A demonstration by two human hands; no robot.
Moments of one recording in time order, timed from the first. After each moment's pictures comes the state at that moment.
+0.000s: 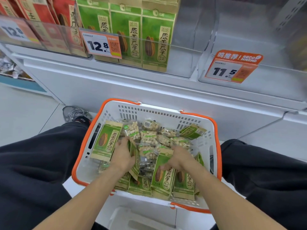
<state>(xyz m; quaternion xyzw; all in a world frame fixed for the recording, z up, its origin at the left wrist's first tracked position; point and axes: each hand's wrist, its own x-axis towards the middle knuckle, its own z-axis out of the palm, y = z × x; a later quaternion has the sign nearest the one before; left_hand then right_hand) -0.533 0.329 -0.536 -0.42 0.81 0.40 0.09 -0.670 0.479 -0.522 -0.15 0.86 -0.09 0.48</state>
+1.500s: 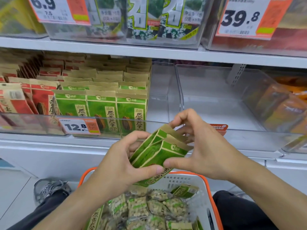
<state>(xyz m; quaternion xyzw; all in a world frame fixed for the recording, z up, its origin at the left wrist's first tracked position) -0.646 0.291 -0.330 -0.08 0.77 0.63 -0.08 -0.770 0.470 -0.283 -0.43 0.81 -0.37 0.14</state>
